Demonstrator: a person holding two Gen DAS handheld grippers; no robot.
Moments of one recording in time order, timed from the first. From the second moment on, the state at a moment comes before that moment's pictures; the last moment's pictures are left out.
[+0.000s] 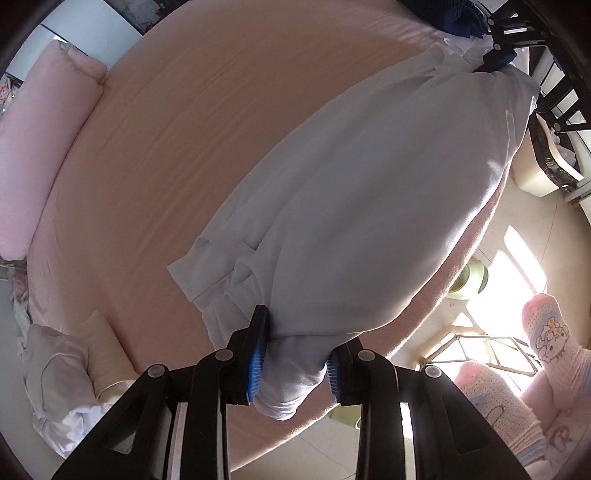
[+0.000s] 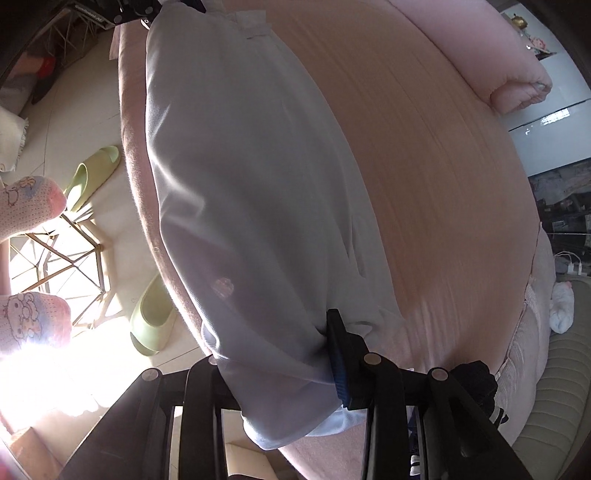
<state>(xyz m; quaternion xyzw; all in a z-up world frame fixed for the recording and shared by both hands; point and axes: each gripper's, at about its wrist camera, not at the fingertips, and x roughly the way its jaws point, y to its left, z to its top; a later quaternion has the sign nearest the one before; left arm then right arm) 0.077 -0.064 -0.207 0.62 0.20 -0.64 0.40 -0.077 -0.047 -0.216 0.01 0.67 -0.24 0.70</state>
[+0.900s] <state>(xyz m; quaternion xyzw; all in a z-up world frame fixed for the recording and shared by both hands) 0.144 -0.177 -0.197 0.51 0.40 -0.64 0.42 -0.133 -0.163 -0.199 0.41 0.53 -0.30 0.68</state>
